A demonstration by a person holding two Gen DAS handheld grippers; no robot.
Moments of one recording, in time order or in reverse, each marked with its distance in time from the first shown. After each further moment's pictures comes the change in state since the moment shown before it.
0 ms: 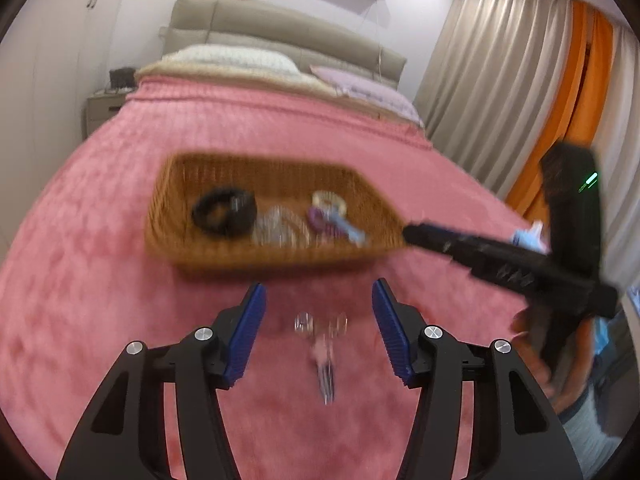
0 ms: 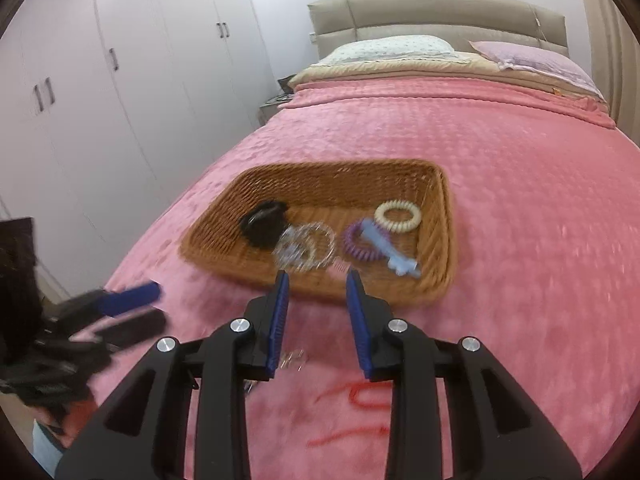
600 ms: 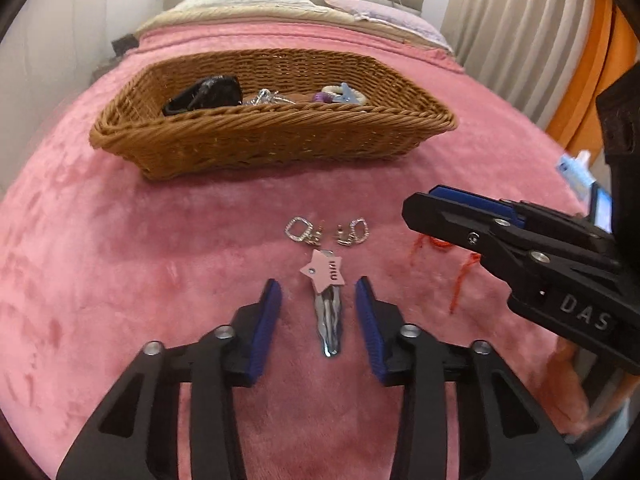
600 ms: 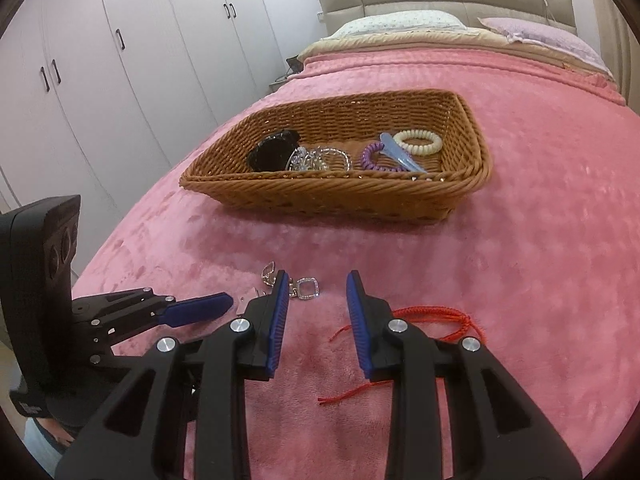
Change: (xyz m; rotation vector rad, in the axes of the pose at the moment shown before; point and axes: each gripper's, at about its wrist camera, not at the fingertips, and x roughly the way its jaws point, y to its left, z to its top) left arm 0.069 -0.019 -0.044 0.065 0.221 0.168; right arm 0.034 0.001 -0.059 0.015 0.064 0.045
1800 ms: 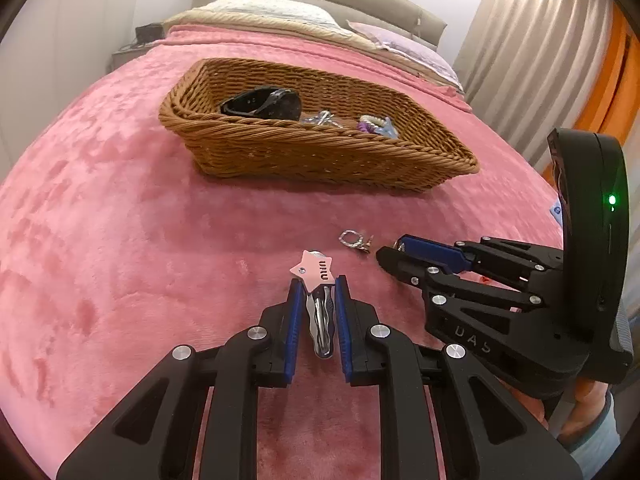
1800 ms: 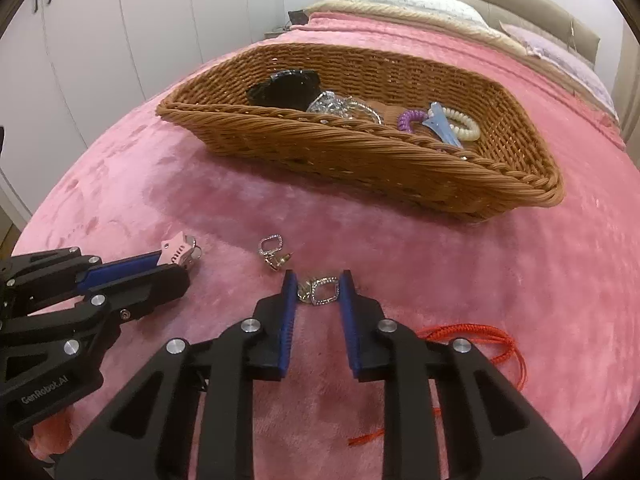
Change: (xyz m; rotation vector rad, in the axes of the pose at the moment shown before) left arm -0.025 0.045 -0.009 -0.132 -0.083 -0.078; right arm 0.057 0.045 0.003 -0.173 0.151 -0.169
